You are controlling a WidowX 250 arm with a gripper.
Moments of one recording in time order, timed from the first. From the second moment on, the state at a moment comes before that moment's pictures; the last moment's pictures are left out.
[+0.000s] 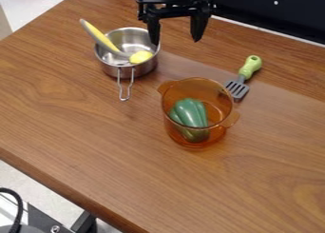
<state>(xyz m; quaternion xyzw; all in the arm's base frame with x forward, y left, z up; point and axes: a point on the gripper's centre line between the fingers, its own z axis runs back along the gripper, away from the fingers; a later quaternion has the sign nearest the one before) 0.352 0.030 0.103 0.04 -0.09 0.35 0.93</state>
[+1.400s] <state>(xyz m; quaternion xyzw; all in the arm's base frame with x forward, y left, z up) 0.404 -0.063 0.073 -0.03 -0.08 0.02 1.00</state>
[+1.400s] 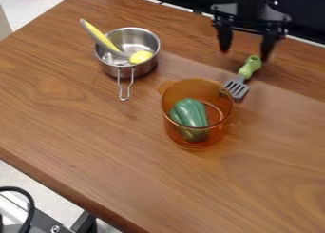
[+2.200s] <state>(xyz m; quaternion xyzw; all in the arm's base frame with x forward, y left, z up) 0.400 -0.074 0.047 -0.01 -0.06 -0.01 1.00</state>
